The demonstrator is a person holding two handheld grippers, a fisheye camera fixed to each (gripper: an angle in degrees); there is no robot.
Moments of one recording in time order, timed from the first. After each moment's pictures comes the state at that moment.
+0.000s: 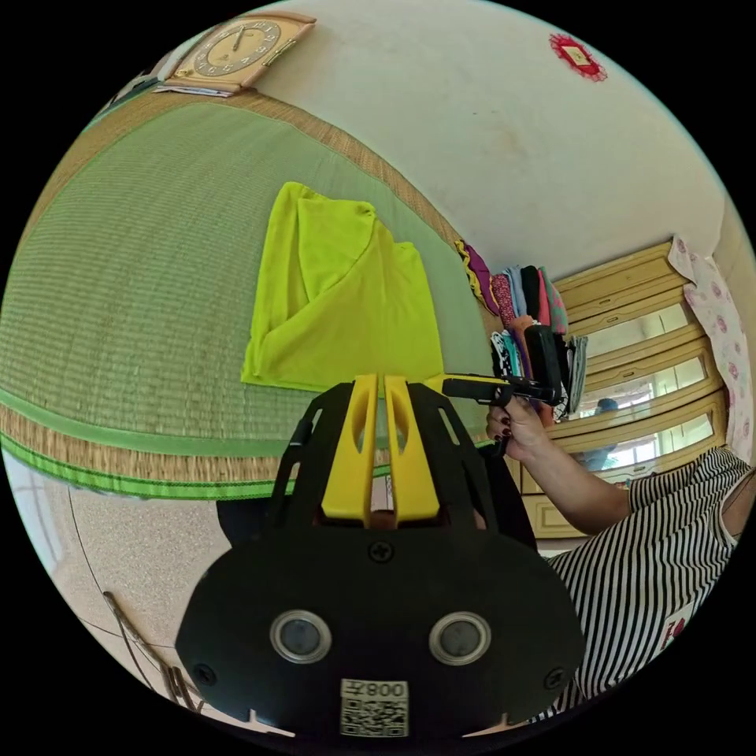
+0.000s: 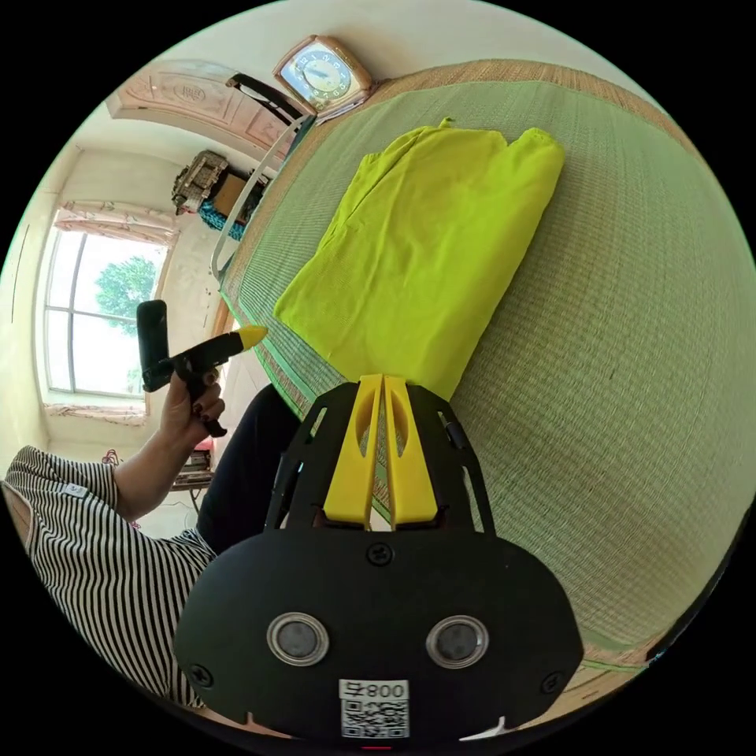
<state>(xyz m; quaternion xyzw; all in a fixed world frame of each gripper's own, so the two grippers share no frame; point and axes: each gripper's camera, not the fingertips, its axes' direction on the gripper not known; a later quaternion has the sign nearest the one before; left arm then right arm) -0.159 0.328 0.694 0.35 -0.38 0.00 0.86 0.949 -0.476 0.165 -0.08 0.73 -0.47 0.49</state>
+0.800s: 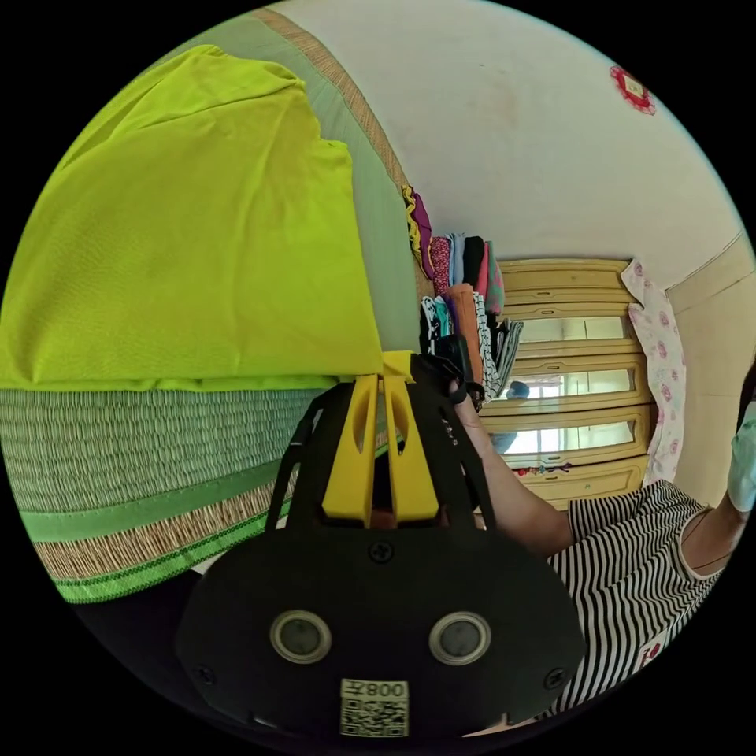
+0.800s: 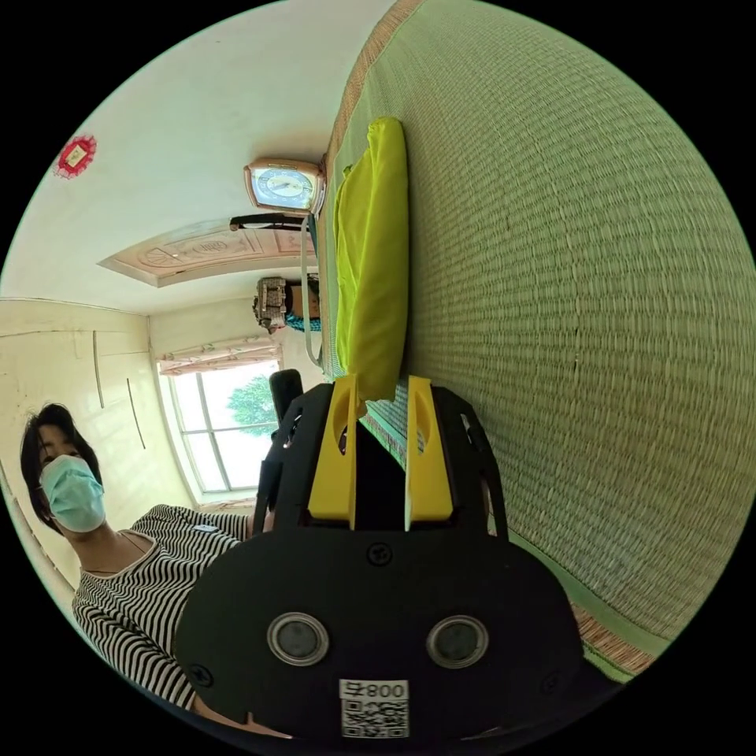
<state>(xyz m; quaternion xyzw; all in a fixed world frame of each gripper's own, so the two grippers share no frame) -0.240 0.252 0.752 0.28 -0.19 0.00 0.94 0.883 -0.552 0.013 -0.04 0.52 -0.39 0.76</state>
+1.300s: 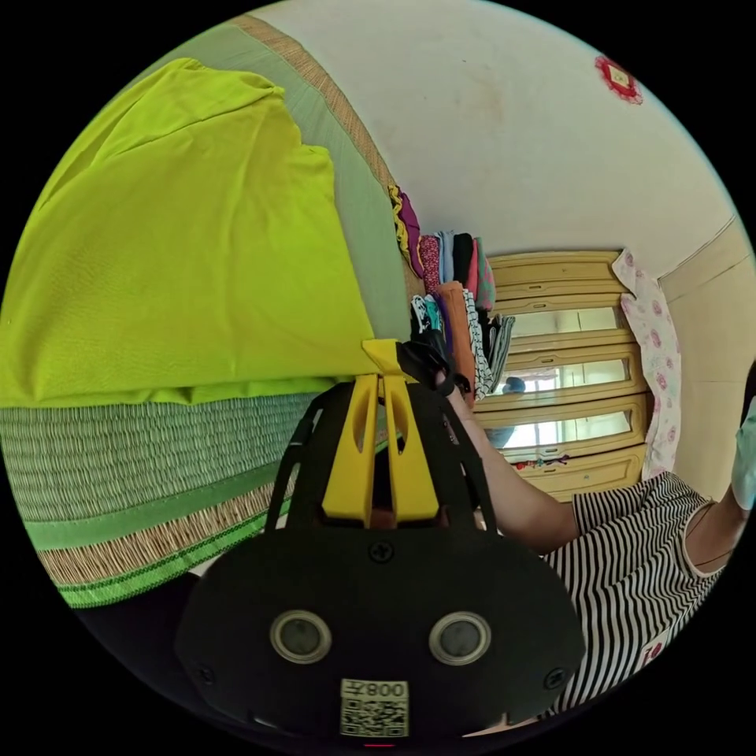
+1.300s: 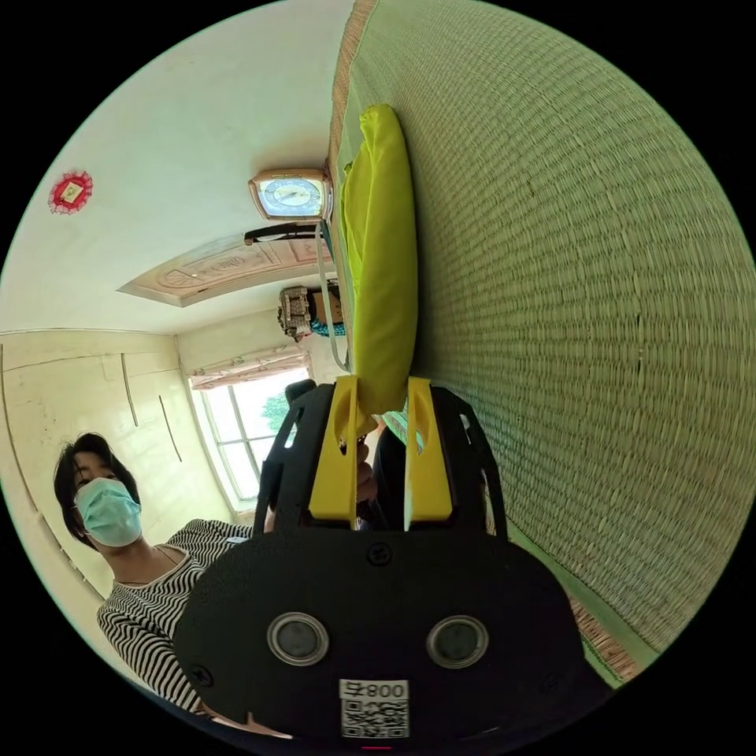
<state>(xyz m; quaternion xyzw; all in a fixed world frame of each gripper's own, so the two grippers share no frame) -0.251 0.278 0.736 0.27 -0.19 0.03 0.94 0.891 -0.586 0.010 -0.05 0.47 -0.36 0.81</state>
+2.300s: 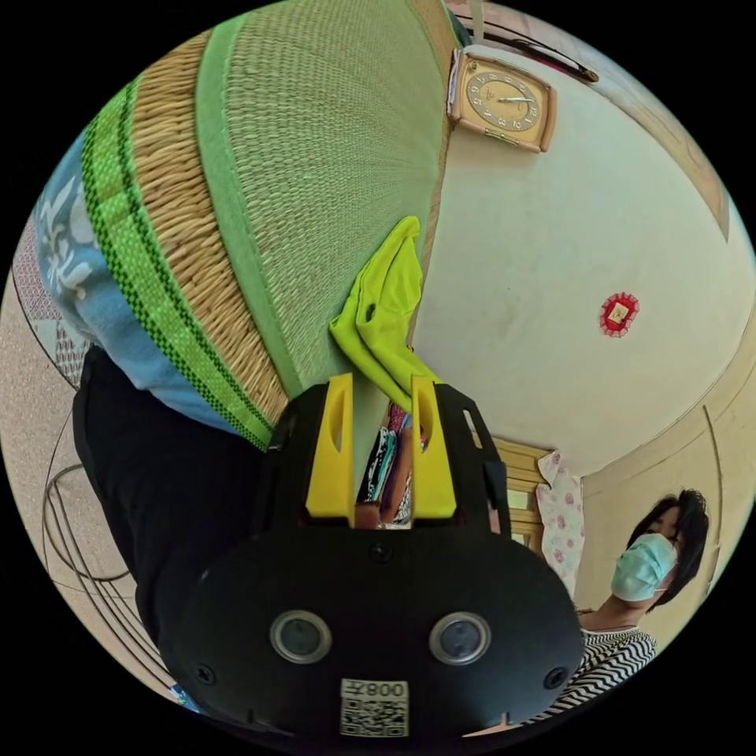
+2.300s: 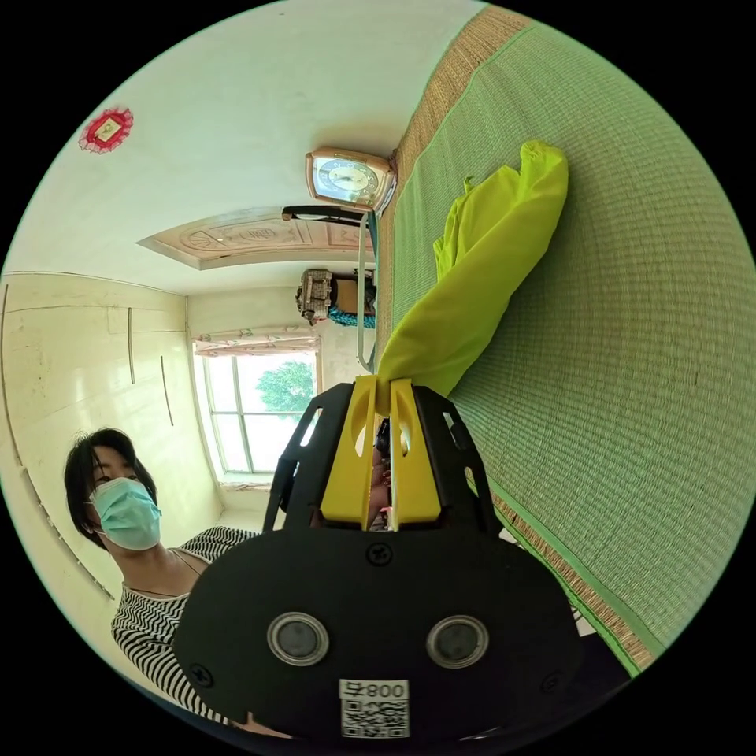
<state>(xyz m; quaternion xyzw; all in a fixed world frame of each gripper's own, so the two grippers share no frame) -0.334 0.490 0.588 0.54 0.02 -0.12 0.84 0.870 -0.563 0.115 -0.10 0.47 -0.42 0.77</state>
